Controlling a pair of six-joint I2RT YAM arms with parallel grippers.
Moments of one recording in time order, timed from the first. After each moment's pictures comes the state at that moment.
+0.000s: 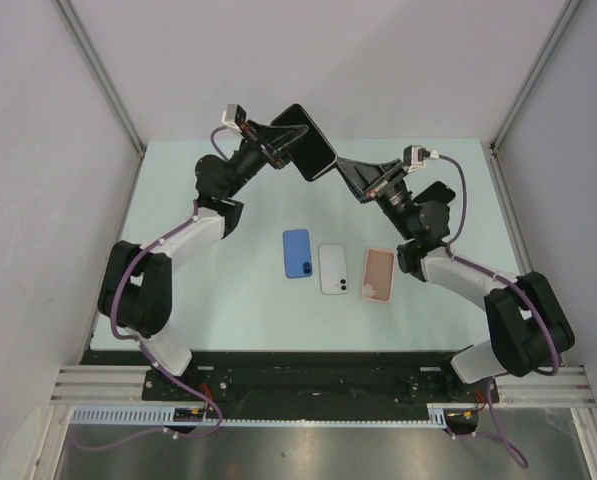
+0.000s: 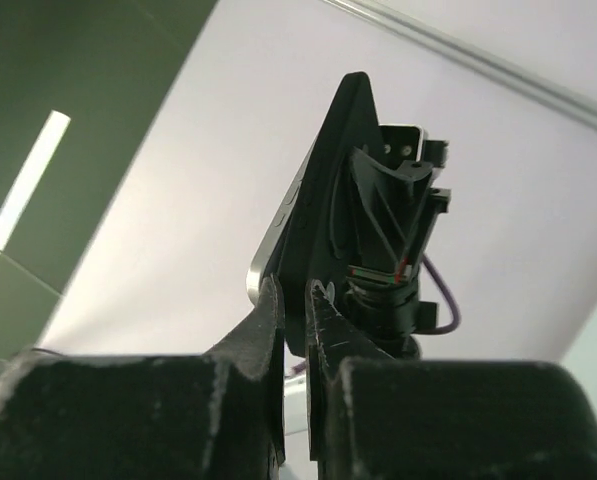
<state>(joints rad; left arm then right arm) -0.40 1.67 1.16 1.06 0.54 -1.77 0.48 1.50 0.76 1.29 -0.27 1.54</state>
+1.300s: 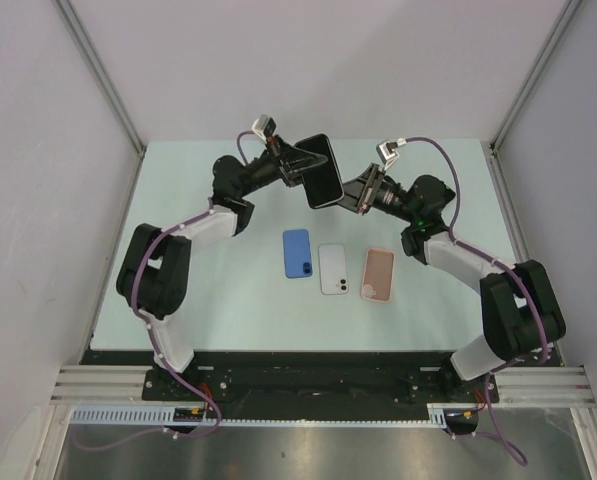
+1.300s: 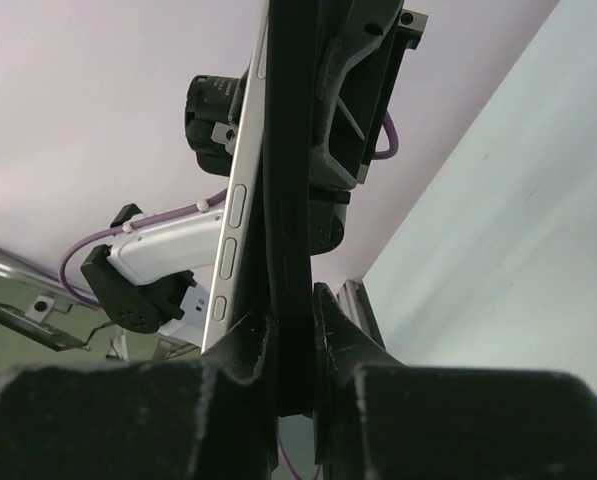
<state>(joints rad) -0.41 1.81 1.20 1.10 0.80 -1.75 0.39 1.53 0.92 0.83 -0.80 1.22</state>
